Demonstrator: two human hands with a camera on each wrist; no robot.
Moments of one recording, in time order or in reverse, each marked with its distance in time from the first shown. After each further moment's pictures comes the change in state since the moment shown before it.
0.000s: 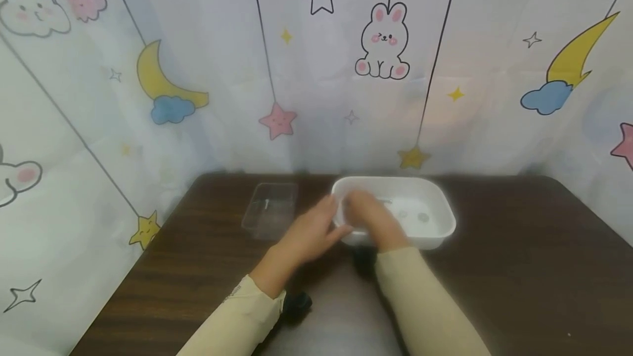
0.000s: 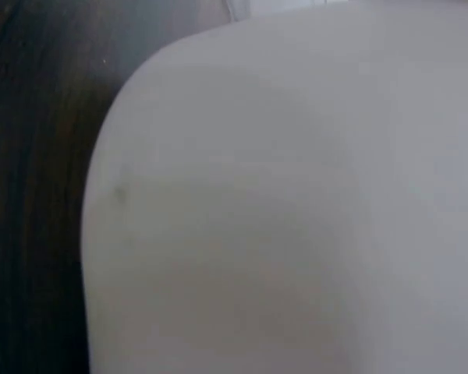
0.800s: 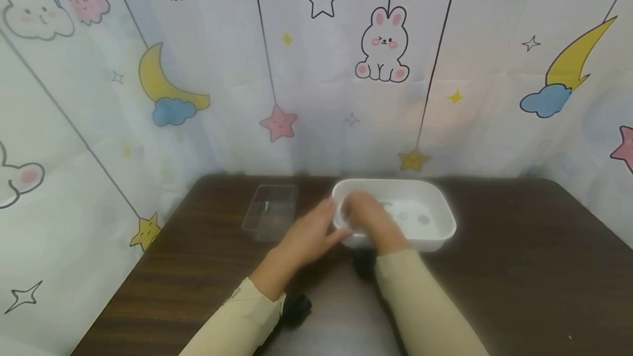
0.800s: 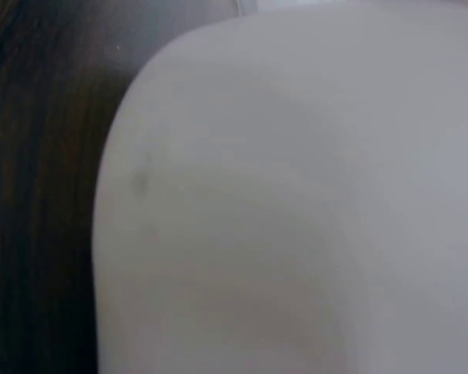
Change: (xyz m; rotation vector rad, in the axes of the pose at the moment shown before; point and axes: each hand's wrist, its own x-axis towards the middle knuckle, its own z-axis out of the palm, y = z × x) left_hand -0.002 0.000 0.000 -0.018 -0.030 -0.073; right_hand -0.004 -0.001 0.001 0.020 0.046 -0.016
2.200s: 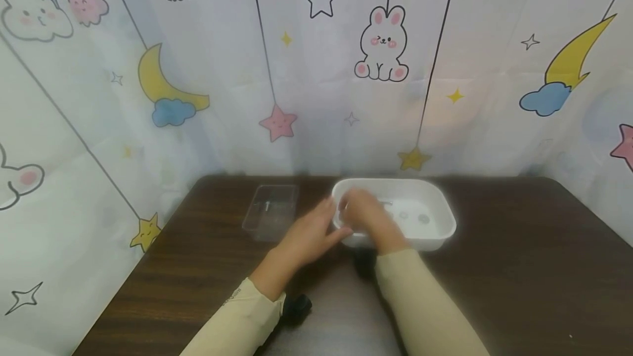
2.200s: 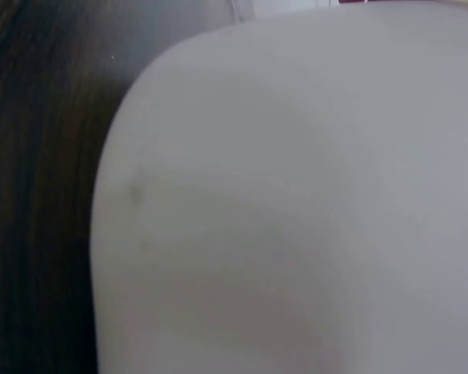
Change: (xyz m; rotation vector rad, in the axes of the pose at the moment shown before) left_hand -0.001 0.002 -0.001 0.002 -0.026 -0.022; right_hand 0.006 0.000 0.002 0.039 -0.001 0.057
